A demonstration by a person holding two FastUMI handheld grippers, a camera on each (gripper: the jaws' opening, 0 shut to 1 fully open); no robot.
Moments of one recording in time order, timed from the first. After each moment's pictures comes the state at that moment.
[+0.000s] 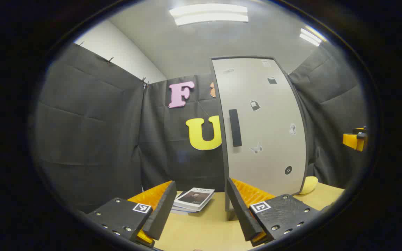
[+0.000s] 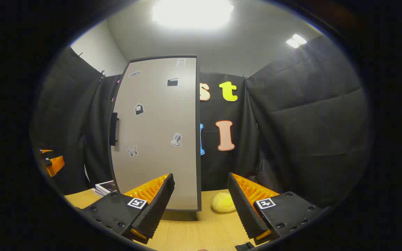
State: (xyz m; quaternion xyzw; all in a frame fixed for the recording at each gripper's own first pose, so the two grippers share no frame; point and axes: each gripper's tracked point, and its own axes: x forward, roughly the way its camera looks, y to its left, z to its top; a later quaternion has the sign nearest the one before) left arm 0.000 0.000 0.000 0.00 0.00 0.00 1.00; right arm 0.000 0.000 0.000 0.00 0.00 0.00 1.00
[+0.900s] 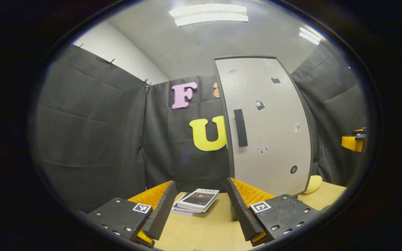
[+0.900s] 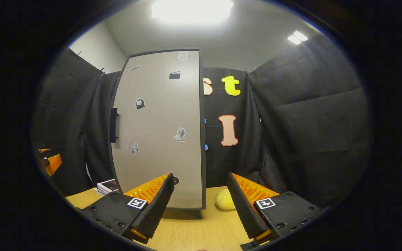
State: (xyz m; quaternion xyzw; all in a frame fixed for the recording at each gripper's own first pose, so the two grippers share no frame) left arm 0.004 0.016 -0.002 0.00 0.00 0.01 1.00; right arm 0.018 0.017 -0.005 0.01 0.02 0.01 1.00
